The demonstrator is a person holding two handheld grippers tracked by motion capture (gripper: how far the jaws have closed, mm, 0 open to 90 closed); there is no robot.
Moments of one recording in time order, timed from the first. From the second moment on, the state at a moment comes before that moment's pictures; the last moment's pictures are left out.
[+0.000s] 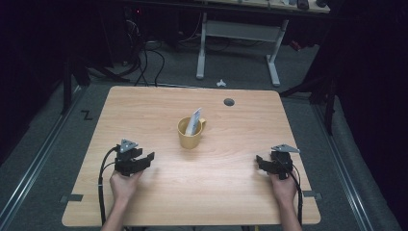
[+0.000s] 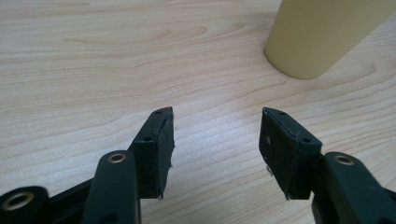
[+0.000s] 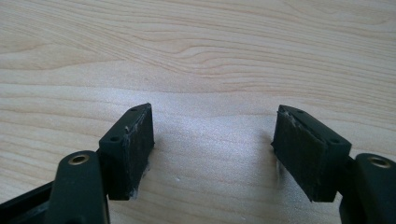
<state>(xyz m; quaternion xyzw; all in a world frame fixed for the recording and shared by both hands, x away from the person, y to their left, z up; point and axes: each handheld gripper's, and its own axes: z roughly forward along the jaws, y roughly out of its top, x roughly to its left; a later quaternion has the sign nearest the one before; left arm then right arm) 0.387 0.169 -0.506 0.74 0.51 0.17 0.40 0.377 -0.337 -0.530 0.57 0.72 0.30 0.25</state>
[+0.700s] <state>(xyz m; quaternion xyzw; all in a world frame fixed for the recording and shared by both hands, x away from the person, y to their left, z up) 0.395 0.165 -0.520 0.74 0.52 0.17 0.39 0.377 -0.337 -0.530 0.57 0.72 0.30 0.25</state>
